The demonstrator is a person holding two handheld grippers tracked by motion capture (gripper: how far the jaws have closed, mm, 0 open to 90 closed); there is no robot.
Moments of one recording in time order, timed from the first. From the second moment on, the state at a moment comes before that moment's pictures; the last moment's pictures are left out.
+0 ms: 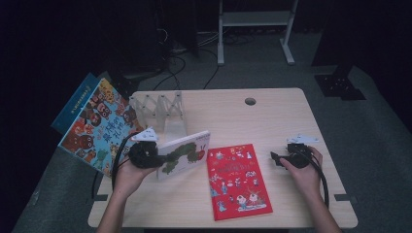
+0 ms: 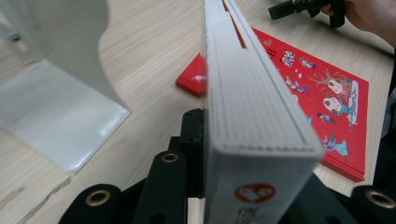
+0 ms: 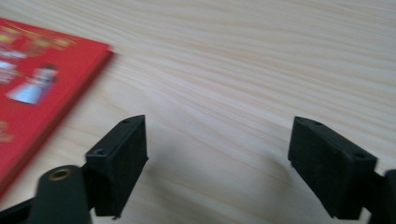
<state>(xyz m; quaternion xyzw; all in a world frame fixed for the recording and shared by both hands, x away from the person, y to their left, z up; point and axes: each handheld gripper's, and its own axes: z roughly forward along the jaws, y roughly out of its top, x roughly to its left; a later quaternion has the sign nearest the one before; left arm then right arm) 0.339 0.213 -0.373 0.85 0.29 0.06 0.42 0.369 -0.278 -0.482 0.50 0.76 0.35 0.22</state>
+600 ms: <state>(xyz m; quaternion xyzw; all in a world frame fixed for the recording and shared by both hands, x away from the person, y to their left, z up) 0.322 0.278 -0.369 0.82 0.36 0.10 0.43 0.373 -0.285 -0.487 0.52 0.75 0.33 0.22</state>
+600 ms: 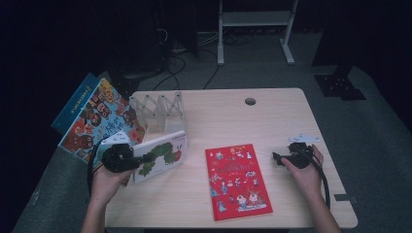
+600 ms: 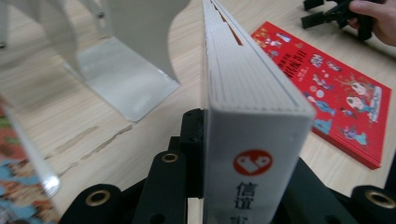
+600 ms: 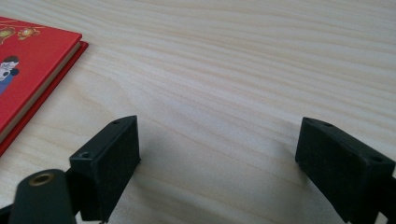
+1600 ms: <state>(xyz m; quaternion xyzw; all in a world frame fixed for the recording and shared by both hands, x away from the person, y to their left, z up) 0.386 0.267 -0.372 0.77 0.41 0.16 0.45 0.373 -0.285 -0.487 0.52 0.75 0.33 0.22</state>
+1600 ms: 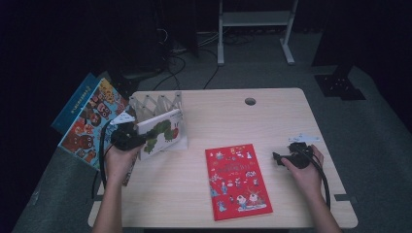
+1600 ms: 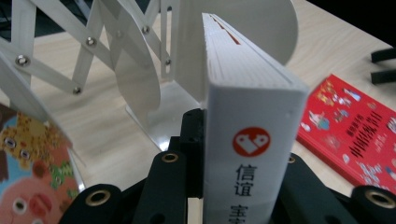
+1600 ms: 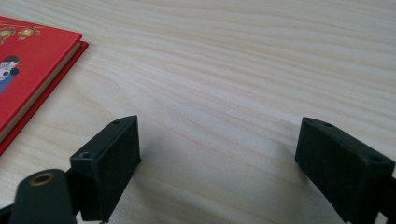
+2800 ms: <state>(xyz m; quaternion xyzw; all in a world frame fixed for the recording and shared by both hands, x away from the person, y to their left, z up) 0.399 0.230 -0.421 0.79 0.43 0.18 0.40 0.373 -0.285 -0.487 0.52 0.75 0.33 0.22</state>
